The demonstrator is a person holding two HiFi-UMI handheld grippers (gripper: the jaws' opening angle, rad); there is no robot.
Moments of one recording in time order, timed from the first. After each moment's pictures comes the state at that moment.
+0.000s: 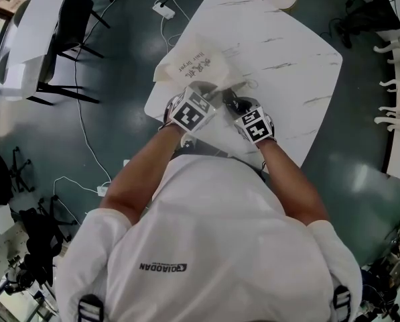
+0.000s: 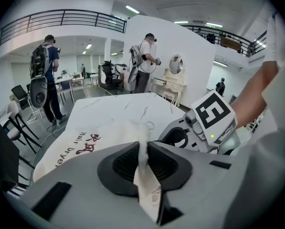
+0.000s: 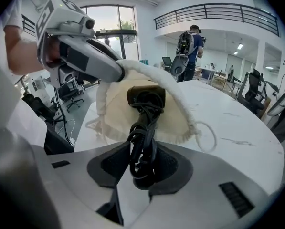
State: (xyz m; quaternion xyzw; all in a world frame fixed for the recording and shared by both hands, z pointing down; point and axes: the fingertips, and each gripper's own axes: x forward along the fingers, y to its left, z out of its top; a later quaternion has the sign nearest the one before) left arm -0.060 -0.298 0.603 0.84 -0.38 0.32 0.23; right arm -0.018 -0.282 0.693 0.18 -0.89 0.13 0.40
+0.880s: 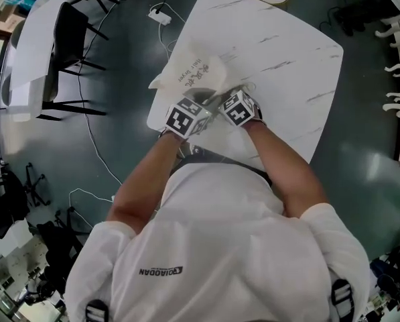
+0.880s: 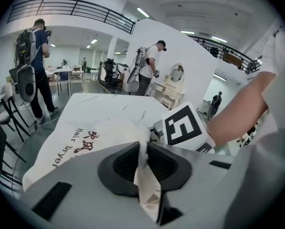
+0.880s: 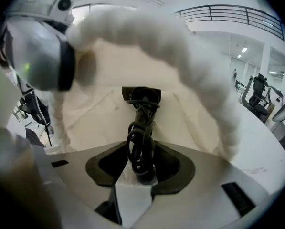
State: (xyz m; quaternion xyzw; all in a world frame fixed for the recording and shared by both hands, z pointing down) left arm -0.059 -0.318 0.604 0.85 -0.37 0.27 0.28; right arm -0.082 -0.337 0.712 0.17 -0.89 0.11 0.40
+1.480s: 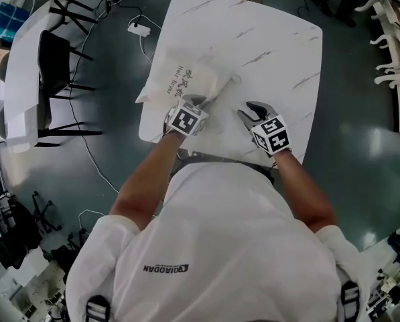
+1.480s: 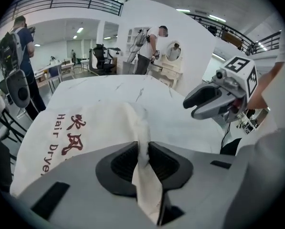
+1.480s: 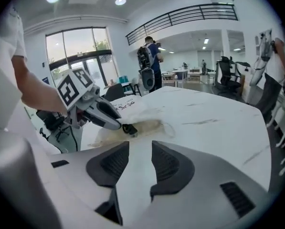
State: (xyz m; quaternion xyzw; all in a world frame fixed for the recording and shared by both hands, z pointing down) left arm -0.039 -0.308 0.678 0.83 -0.32 0.38 0.27; right arm 0.064 -0.298 0.645 0.29 -0.88 0.21 0.30
